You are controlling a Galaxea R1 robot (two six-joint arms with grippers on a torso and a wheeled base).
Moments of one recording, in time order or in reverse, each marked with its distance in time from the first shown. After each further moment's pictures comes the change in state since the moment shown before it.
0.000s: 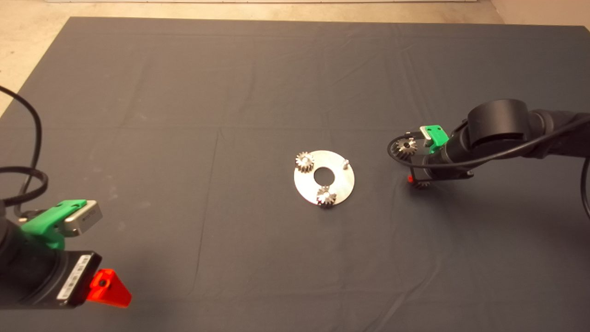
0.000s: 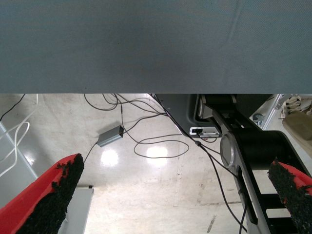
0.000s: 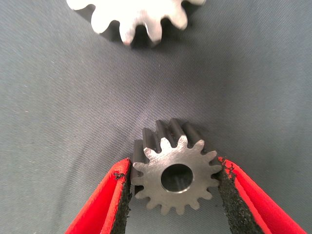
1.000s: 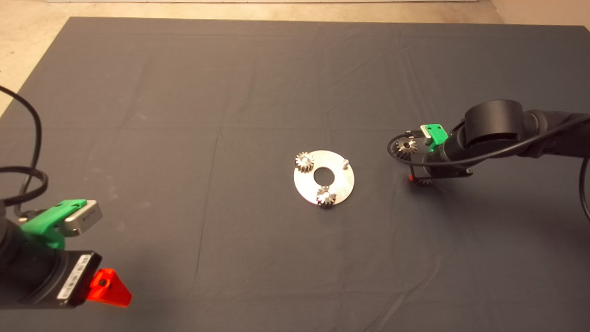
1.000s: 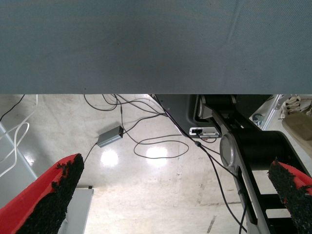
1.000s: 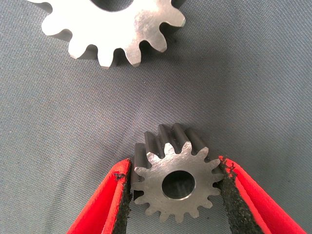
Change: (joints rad) left arm 0.000 0.000 0.000 0.001 0.000 0.000; right arm 0.000 0.008 -0.028 -0.021 -0.006 0.000
